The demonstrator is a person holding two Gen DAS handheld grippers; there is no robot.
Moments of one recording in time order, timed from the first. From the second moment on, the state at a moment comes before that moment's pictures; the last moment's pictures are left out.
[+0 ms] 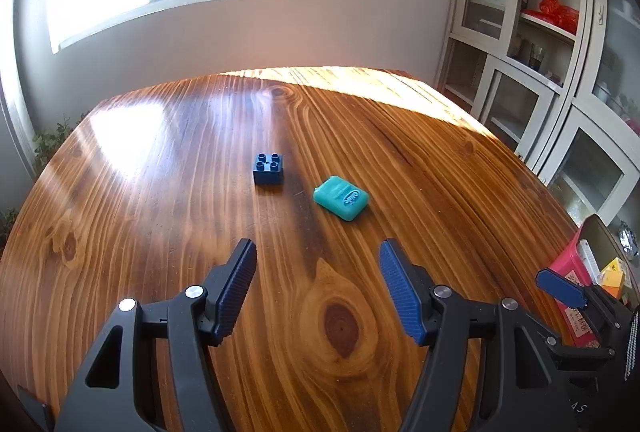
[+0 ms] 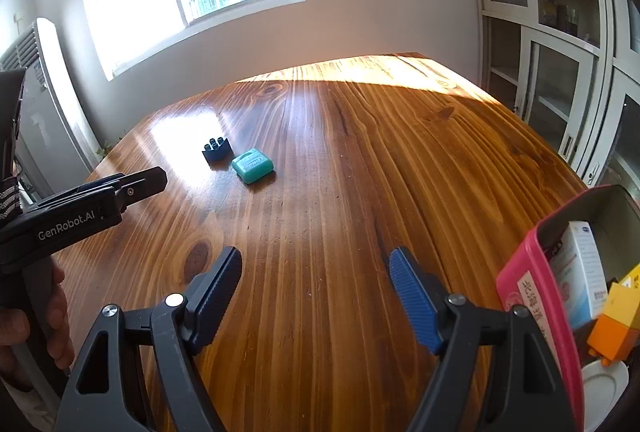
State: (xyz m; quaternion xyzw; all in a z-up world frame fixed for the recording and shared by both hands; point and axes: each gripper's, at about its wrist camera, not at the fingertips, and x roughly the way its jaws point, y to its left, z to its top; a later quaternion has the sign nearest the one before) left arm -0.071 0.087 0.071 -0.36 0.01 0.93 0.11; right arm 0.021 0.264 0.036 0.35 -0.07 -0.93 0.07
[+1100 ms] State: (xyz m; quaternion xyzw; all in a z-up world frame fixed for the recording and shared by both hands) left arm -0.196 0.071 0.021 -0.40 0.01 0.91 0.07; right arm -0.097 0.201 0.008 0.41 -0.01 -0.90 0.12
